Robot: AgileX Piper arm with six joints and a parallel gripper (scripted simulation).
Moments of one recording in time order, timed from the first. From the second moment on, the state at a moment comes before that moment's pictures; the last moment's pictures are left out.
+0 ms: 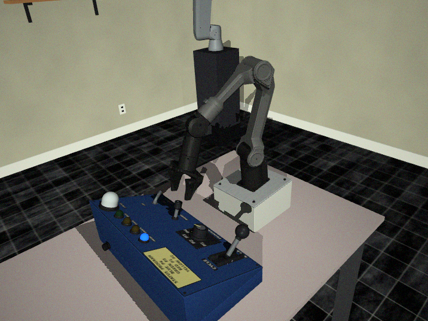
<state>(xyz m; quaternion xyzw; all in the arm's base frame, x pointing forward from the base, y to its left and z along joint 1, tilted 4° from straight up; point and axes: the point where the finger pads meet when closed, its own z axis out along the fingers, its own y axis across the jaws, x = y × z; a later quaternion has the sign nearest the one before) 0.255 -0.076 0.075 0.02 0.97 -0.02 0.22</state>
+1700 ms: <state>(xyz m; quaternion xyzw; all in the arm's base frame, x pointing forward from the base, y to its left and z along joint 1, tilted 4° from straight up) 0.220 -0.072 0.148 0.02 0.97 -0.02 0.22</state>
